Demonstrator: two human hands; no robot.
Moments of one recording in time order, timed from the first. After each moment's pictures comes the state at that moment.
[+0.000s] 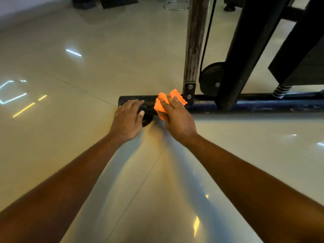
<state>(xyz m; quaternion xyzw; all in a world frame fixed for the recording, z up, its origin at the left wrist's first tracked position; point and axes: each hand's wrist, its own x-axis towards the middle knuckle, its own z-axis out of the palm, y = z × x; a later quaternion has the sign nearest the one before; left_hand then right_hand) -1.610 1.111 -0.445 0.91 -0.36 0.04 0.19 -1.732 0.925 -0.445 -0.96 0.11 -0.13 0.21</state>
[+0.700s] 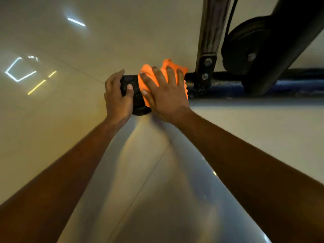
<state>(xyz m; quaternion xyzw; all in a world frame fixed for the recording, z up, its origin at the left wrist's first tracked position) -1.557 1.086 -0.499 0.89 -0.15 0.06 0.42 -1.634 0.924 -0.502 -0.98 0.06 -0.20 0.04</state>
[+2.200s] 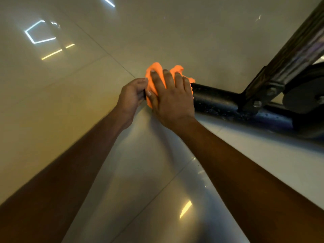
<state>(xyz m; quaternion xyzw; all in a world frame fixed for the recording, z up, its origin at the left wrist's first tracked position) -1.533 1.128 -0.475 0.68 0.04 -0.17 0.71 -1.579 0.994 -0.492 -0.98 0.02 -0.20 0.03</state>
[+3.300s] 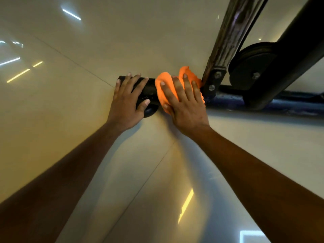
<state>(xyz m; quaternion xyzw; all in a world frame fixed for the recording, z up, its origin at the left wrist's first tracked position) -1.551 1.101 -0.503 0.90 -0.38 0.11 0.20 -1.671 0.892 -0.513 -0.98 0.02 -0.21 -0.03</state>
